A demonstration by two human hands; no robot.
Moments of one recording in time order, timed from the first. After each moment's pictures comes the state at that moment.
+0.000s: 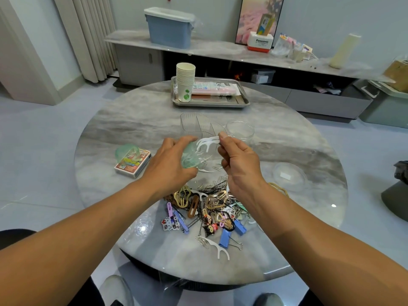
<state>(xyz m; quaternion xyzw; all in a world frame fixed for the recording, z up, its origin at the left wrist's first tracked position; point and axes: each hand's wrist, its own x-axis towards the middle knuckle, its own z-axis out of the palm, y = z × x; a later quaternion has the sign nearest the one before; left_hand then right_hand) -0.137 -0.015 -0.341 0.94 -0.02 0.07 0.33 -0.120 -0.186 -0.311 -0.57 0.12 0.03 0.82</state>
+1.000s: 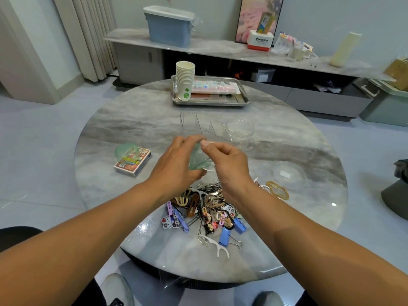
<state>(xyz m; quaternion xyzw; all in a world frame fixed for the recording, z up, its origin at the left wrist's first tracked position) -0.143 -0.032 -0.344 0.92 -0.07 0.11 0.38 -0.133 -0.173 -0.318 -0.67 0.06 0.05 0.74</state>
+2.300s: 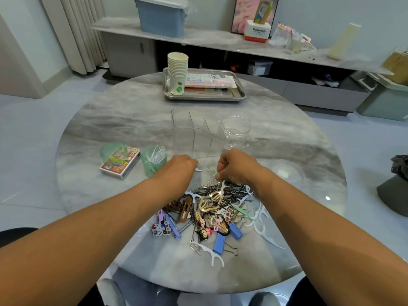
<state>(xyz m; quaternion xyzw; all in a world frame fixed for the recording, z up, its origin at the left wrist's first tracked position) -0.108 -0.043 -0.374 0.99 -0.13 -0.04 0.10 -0.065 -0.227 -0.344 -0.95 -0.04 0.19 0.25</state>
